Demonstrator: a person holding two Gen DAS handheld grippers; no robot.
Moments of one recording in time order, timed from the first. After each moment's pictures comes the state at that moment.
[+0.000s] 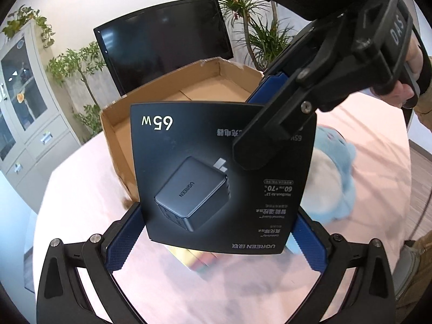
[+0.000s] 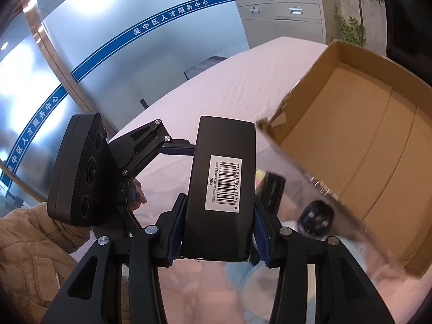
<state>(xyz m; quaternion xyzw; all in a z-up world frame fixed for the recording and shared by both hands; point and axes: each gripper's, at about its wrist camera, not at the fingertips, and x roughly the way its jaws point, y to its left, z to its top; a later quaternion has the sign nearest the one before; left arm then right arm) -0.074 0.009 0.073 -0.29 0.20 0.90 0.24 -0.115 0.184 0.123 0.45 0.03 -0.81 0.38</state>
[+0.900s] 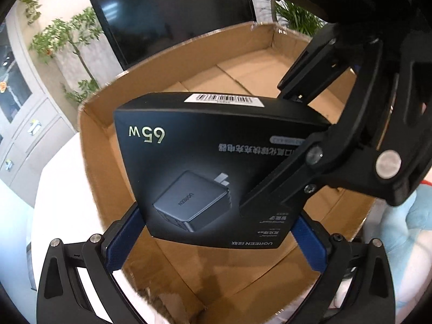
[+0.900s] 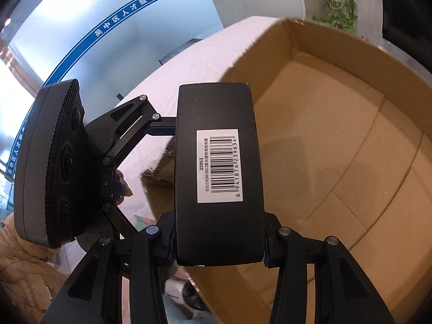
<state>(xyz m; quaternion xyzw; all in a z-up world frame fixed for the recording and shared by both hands) -0.284 0.019 0.041 -0.38 0.21 0.87 0.22 -0.321 0.243 0.070 0.52 0.02 -0.78 0.35</state>
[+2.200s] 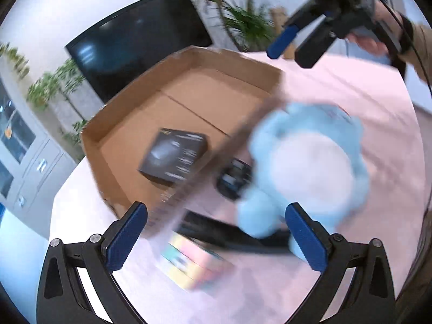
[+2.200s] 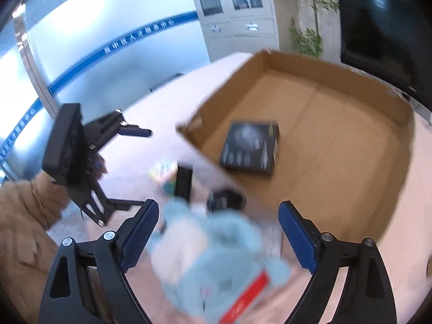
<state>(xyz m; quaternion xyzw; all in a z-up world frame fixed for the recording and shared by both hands) -0.051 0.029 0.046 -0.29 0.31 0.86 0.27 -0.055 0.290 0.112 0.43 0.05 -0.86 0.29</state>
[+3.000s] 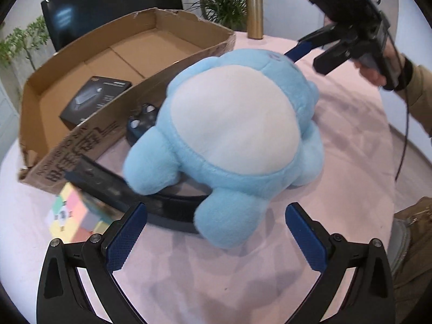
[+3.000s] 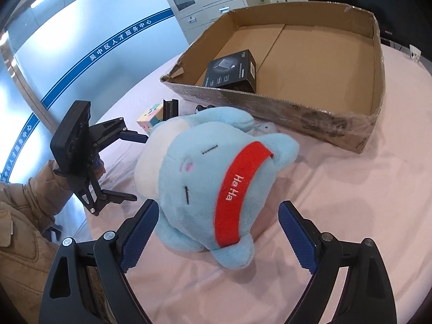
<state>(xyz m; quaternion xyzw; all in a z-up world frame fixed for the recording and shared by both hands) -0.043 0.044 -0.020 -0.39 0.21 0.82 0.36 0.014 0.341 0.022 0.45 -0.05 -0.85 0.28</state>
